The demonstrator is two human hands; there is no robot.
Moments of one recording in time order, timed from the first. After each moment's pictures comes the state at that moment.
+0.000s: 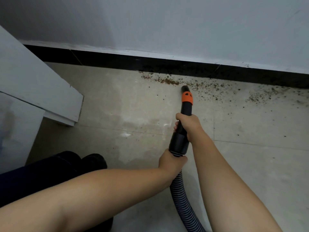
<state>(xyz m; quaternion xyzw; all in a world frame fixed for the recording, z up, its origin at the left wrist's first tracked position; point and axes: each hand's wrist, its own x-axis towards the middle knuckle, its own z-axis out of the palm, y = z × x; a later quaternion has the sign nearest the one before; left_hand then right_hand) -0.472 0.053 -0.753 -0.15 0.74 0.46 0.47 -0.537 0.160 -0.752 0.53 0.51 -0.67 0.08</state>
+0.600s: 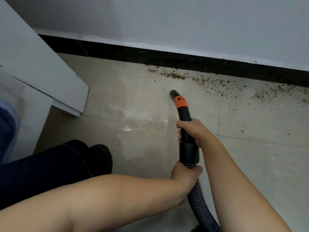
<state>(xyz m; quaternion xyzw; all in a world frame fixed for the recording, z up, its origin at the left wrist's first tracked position) -0.420 0.043 -0.739 -0.22 0.66 0.52 0.50 -0.507 0.144 -0.738 0.45 0.58 -0.64 0.21</state>
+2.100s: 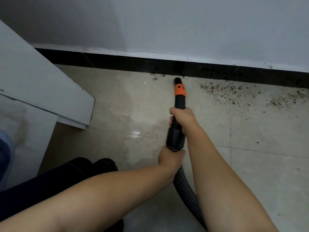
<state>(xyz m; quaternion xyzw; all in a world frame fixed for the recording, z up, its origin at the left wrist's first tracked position) -0.515 0.039 -0.759 -0.24 0.72 0.50 0.41 -0.596 0.130 -0.763 0.48 0.54 -0.68 0.11</state>
